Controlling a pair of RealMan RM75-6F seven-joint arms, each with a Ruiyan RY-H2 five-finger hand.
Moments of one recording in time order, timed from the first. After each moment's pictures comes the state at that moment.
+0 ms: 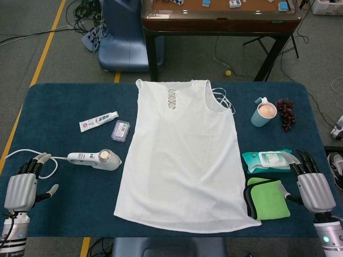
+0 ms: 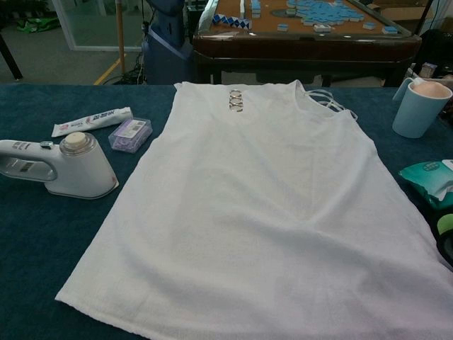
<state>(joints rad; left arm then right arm) -0.14 -1.24 -0.11 -1.67 1.42 1.51 0.16 0.09 -1.10 0.03 -1.64 -1.57 1.49 0.00</state>
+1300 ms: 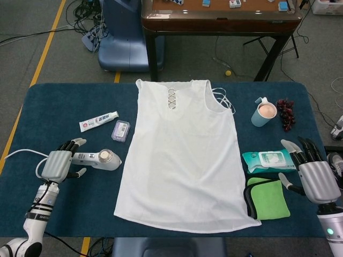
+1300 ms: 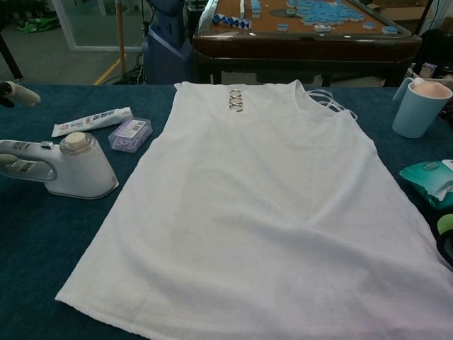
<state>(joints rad) -0.40 -1.36 -0.20 -1.48 1.30 1.16 0.14 0.14 -0.96 0.08 -1.80 -1.56 1.46 -0.09</state>
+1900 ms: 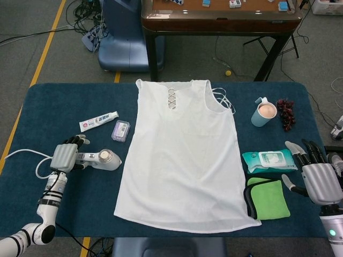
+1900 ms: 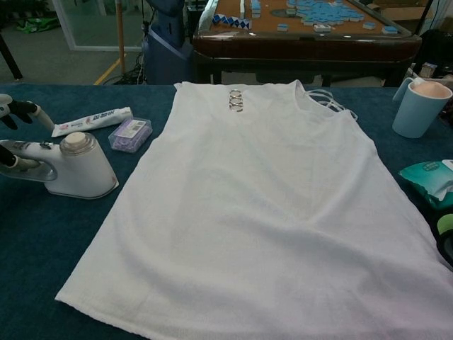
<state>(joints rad) -0.49 -1.53 -0.22 -1.20 1.23 1.08 0.10 0.13 -0.96 0.07 -1.79 -1.53 1.45 -0.08</state>
